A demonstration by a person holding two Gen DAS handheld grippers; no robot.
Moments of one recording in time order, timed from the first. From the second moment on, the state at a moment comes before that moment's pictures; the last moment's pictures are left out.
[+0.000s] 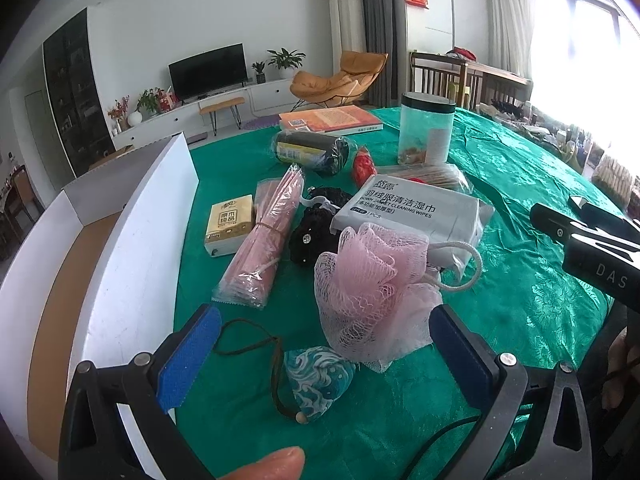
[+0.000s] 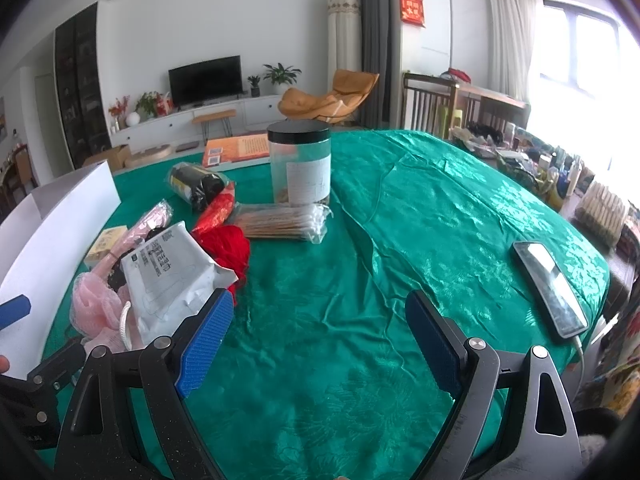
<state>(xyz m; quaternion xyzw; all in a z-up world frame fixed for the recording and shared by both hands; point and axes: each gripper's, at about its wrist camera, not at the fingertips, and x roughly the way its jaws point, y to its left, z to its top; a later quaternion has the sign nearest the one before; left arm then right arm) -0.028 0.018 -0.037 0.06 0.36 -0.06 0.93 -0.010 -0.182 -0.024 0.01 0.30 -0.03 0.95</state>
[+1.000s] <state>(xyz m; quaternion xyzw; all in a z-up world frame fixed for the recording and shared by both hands) -0.038 0.029 -0.049 0.06 0.38 -0.09 0.92 -0.006 -0.187 -0.029 0.05 0.32 0.02 0.95</state>
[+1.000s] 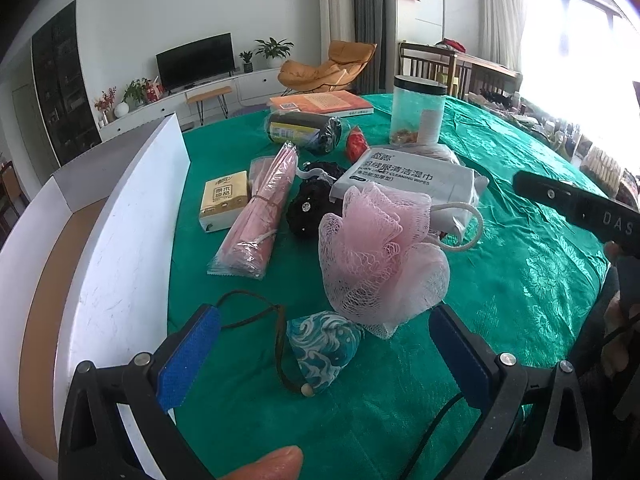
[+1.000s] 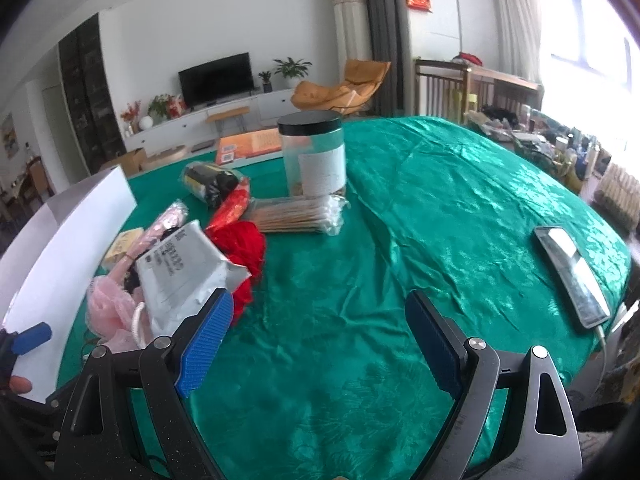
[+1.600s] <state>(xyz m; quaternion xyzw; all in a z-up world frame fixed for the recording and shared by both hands) -0.041 0.035 -0.061 0.07 0.40 -0.08 0.91 0.044 -0.148 -0.050 0.06 0.48 0.24 0.84</state>
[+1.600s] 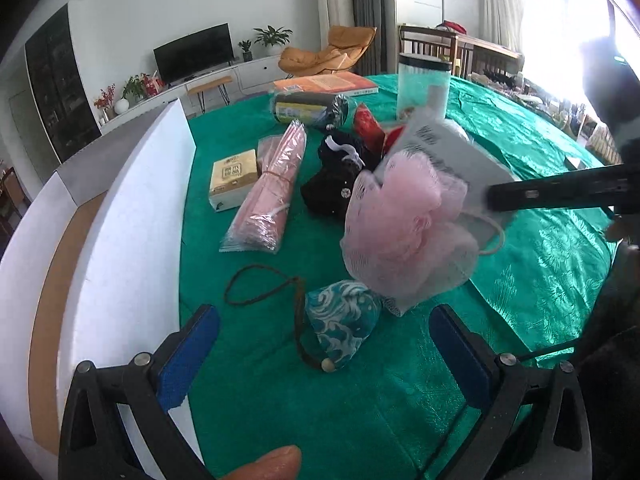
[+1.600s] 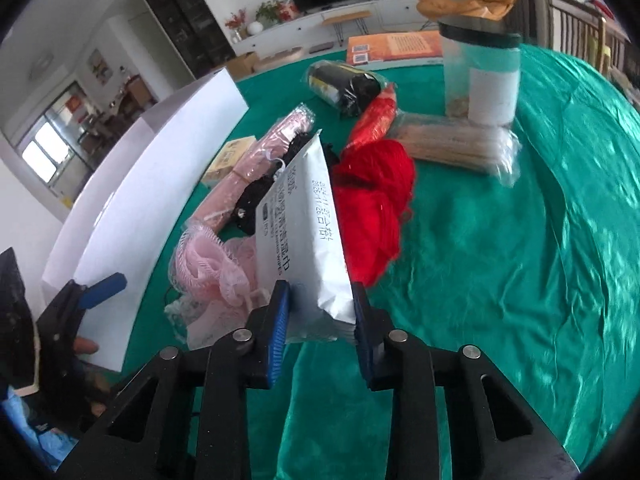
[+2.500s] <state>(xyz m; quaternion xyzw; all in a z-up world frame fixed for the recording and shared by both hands) 0.011 0.034 -0.097 0.07 0.51 -0.08 0.86 0.085 -0.227 -0.083 -0.08 0.56 0.04 0.82</state>
